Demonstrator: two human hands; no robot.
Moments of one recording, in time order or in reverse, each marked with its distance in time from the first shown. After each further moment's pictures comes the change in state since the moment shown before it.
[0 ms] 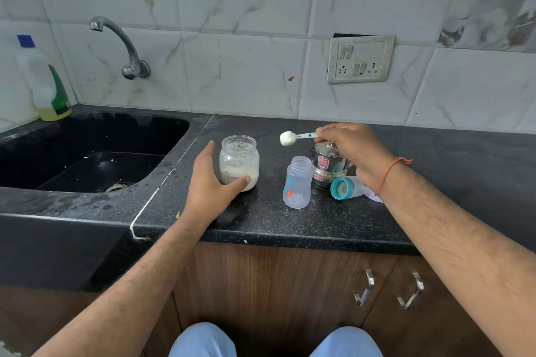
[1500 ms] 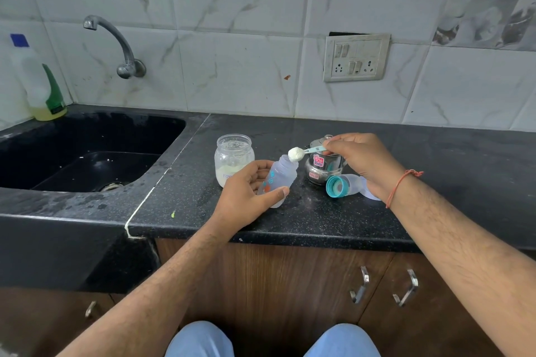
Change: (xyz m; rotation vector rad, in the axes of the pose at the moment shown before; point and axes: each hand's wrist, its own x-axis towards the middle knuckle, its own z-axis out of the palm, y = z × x) left_hand -0.027 0.030 0.048 -0.281 -0.292 0.107; right_hand -0.021 0.015 -0.020 -0.011 0.001 0.021
